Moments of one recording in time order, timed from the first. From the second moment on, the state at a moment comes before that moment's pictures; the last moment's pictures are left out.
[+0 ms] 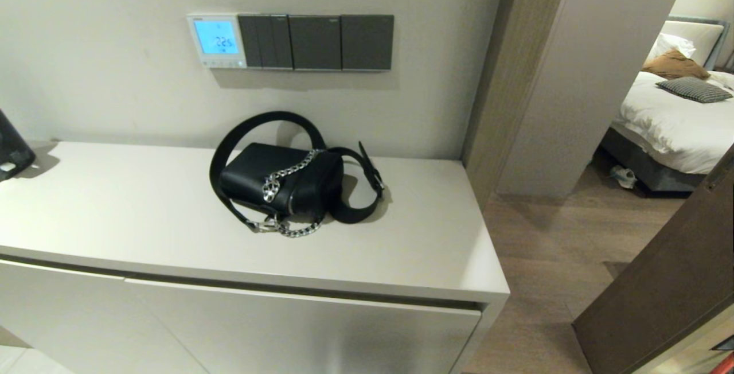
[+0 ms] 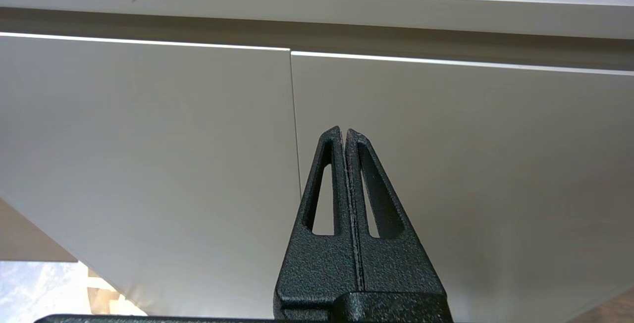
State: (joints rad) left arm 0.00 0.00 -0.01 0.02 0.01 0.01; right arm 0.00 0.00 0.00 0.00 0.00 0.03
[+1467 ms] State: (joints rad) left arm 0.00 0.00 -0.04 0.03 0.00 0.03; right arm 0.00 0.00 0.00 0.00 0.00 0.03
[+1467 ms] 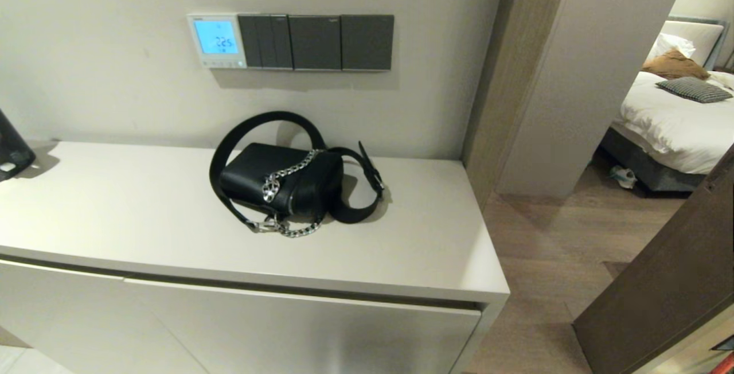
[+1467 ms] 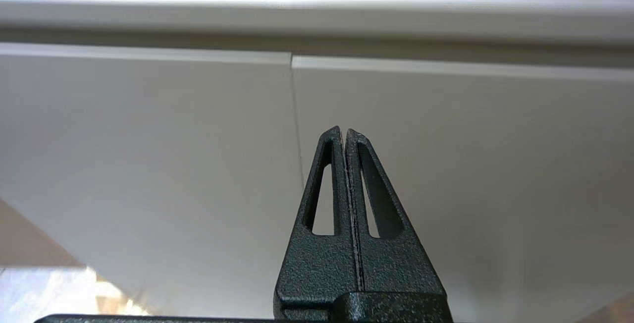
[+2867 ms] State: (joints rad) left arm -0.11 1.19 -1.07 -0.18 -0.17 -0.10; right arm 0.00 0.00 0.00 0.01 0.00 0.03
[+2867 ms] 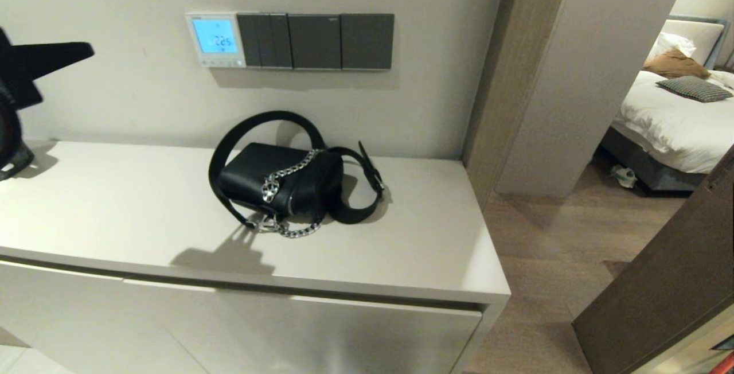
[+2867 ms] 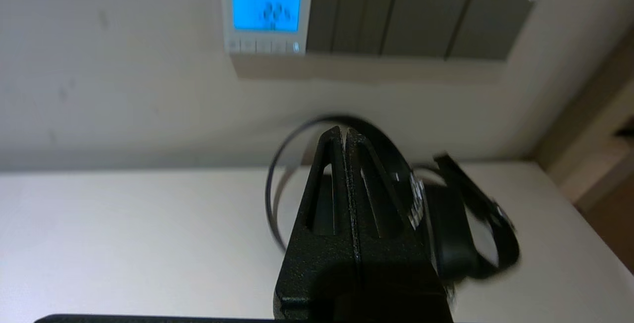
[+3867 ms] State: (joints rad) left arm -0.18 1.82 -1.45 -0.41 -0.14 -0.11; right arm 0.00 0.00 0.00 0.00 0.00 0.03
